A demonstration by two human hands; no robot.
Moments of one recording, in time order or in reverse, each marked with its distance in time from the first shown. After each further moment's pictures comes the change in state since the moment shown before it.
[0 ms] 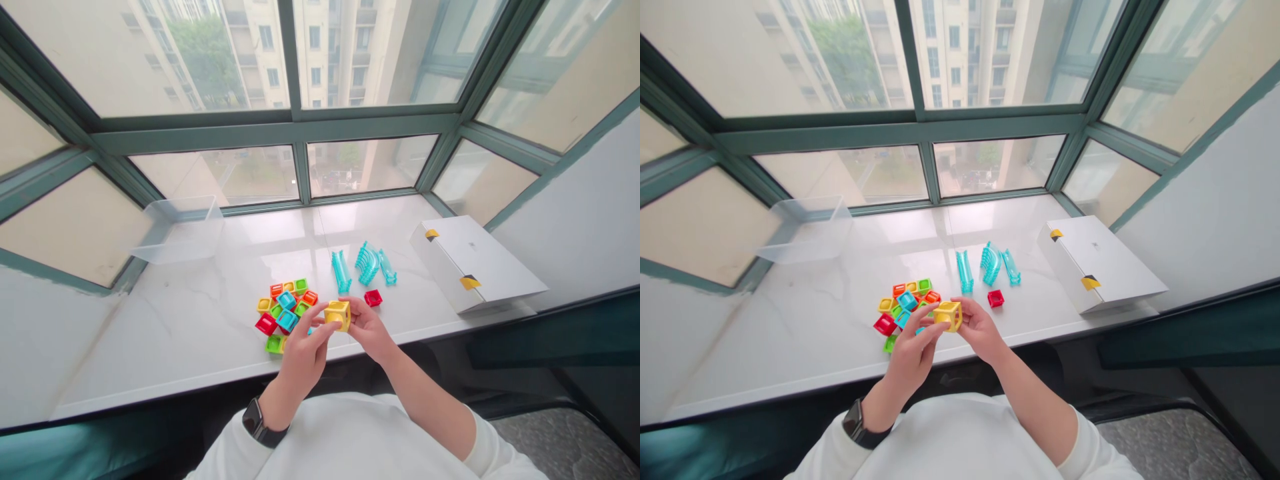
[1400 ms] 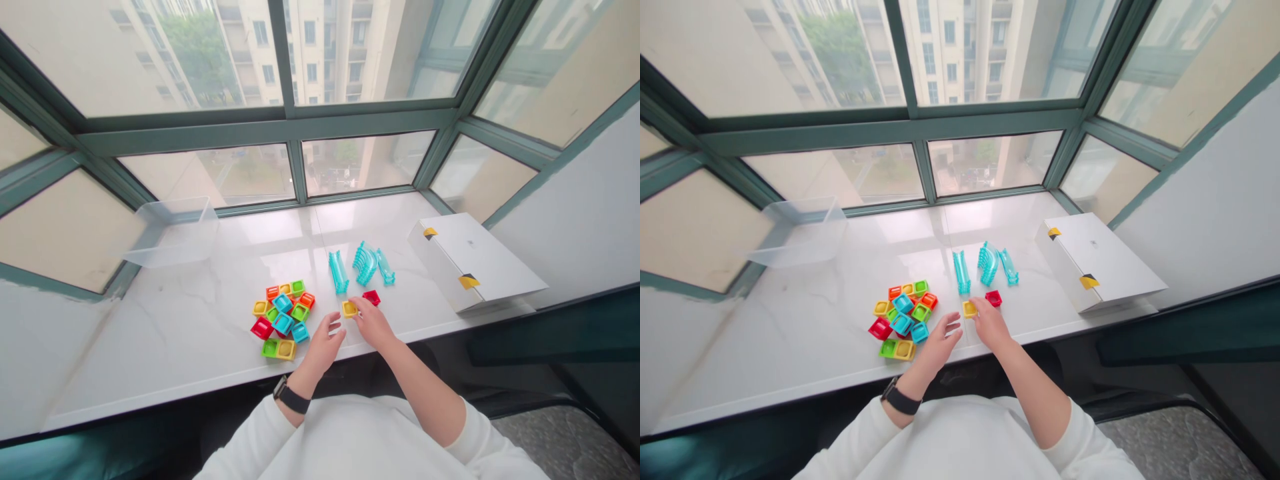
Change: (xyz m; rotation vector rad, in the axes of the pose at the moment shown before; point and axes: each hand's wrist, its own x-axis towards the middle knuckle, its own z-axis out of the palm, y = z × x) left_hand -0.023 -0.054 0.108 -0.617 -0.200 -0.842; right_hand 0.015 0.063 -0.084 -1.145 0.131 0.095
